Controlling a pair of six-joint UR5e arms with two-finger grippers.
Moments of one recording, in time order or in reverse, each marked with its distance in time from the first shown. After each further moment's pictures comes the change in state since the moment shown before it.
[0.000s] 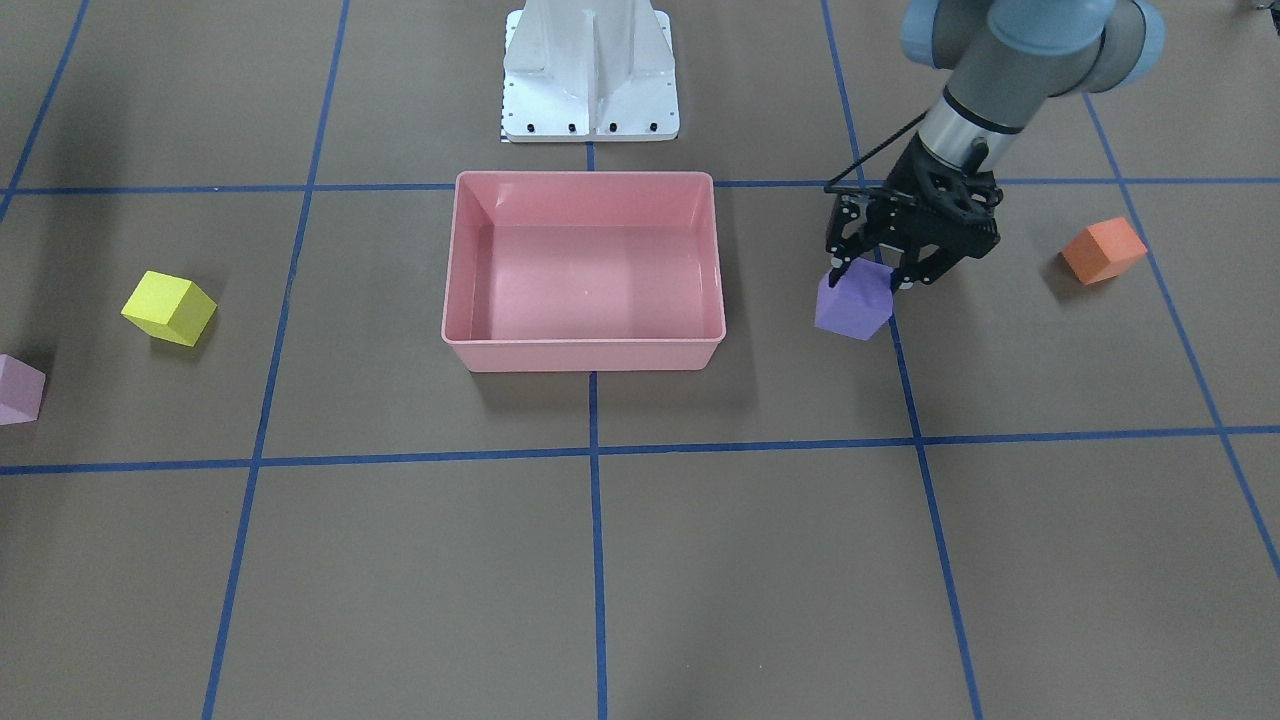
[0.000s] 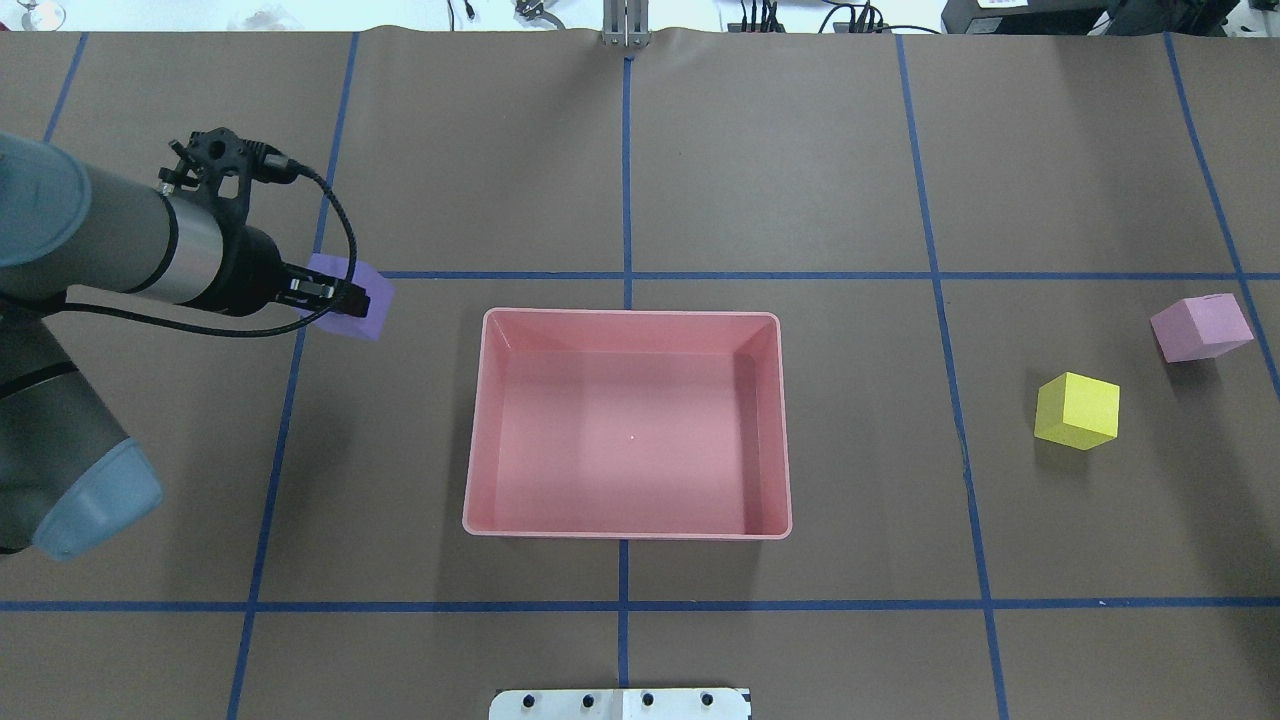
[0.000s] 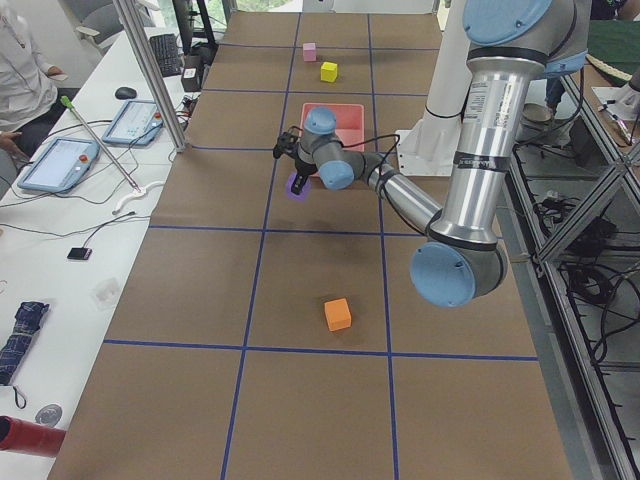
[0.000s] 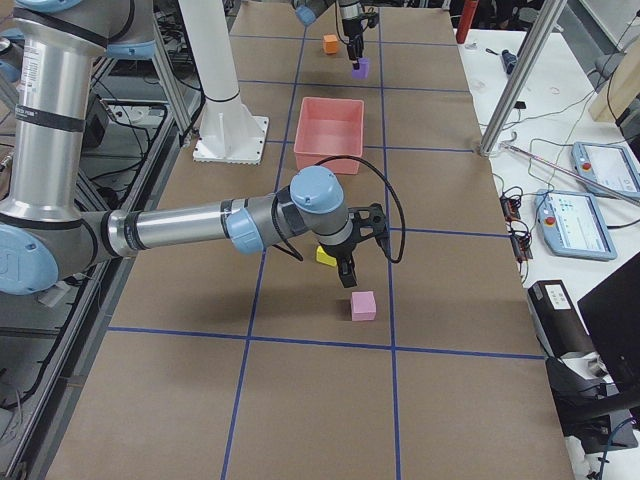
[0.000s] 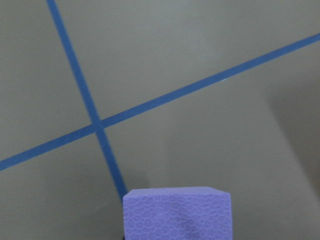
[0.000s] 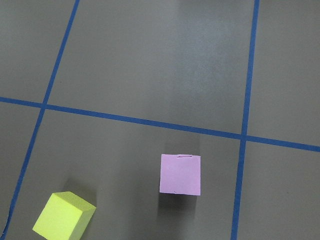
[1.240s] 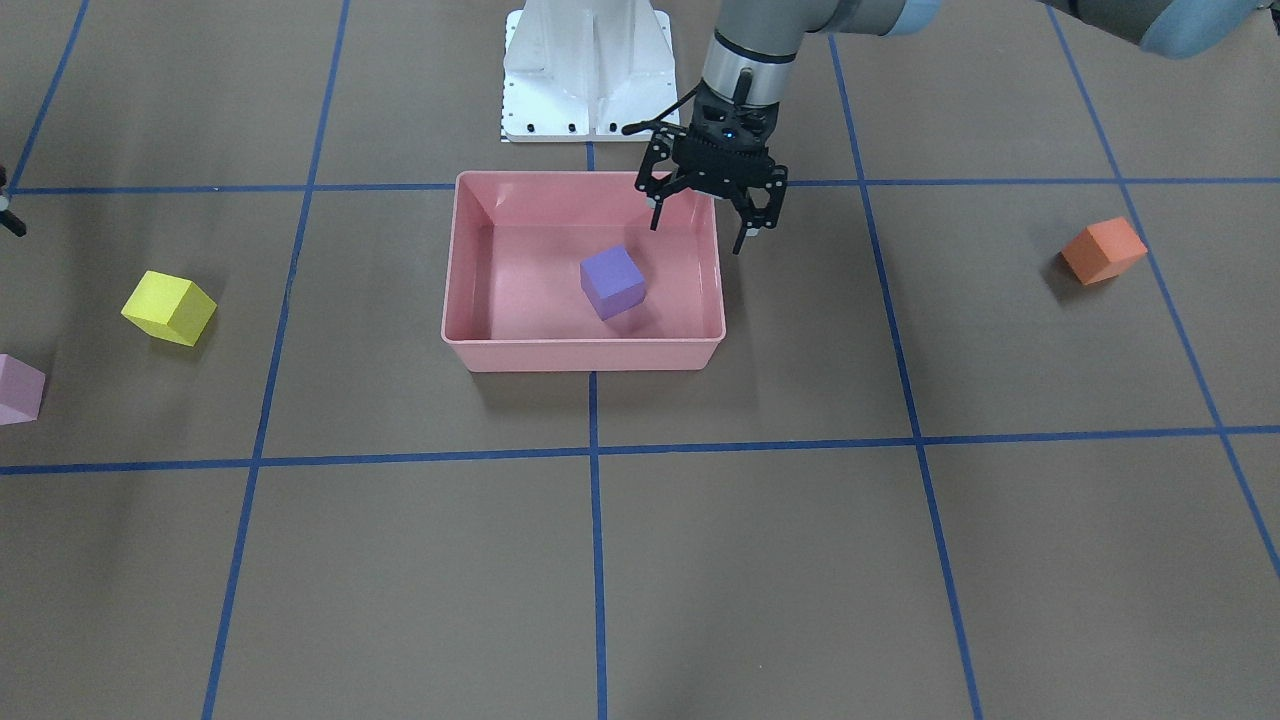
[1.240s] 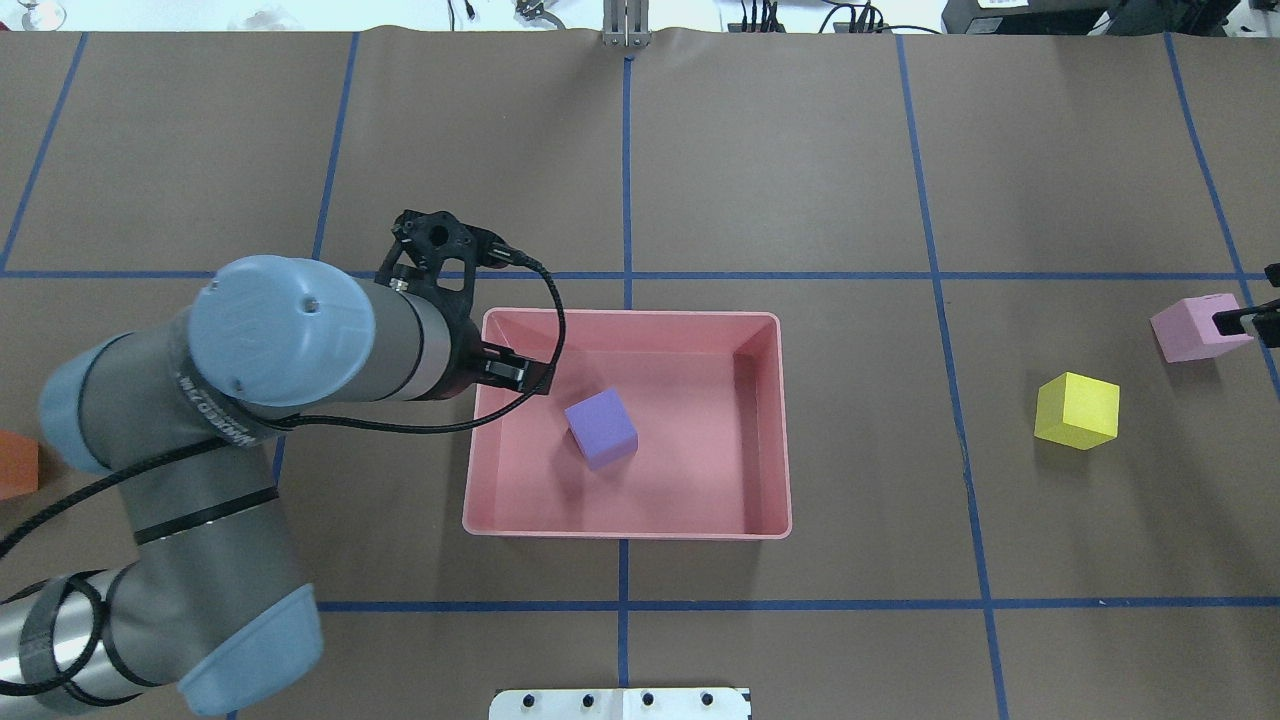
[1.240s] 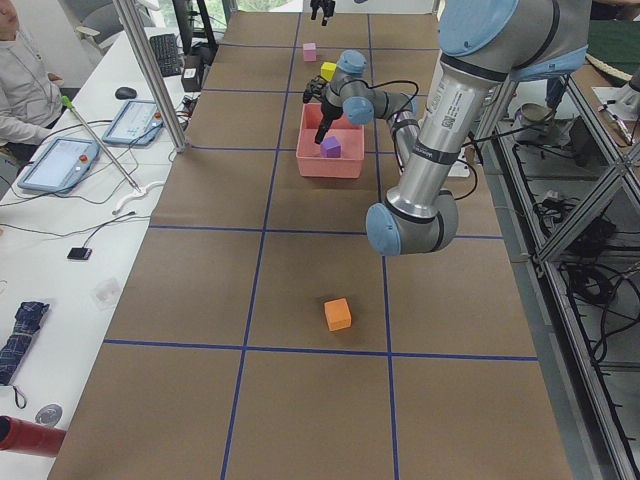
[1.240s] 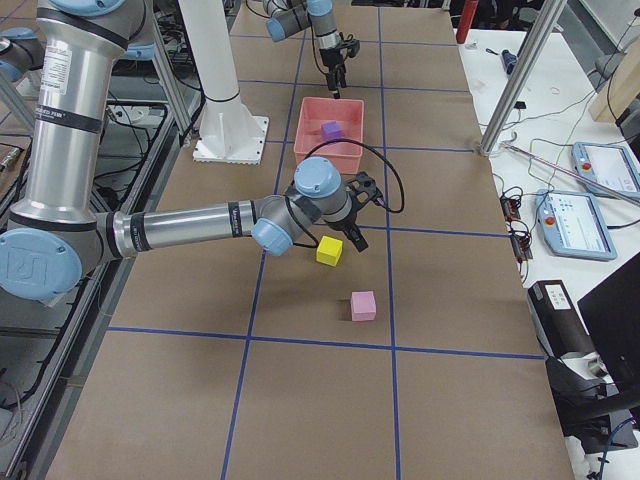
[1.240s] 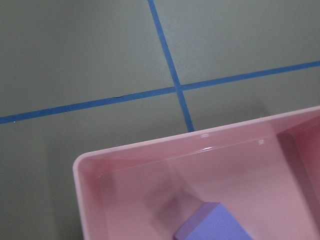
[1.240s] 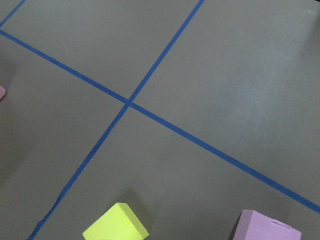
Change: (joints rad) left arm 0.243 -0.140 -0.044 0.205 0.294 0.016; right arm -0.316 -0.004 -0.033 0.448 -0.092 0.025
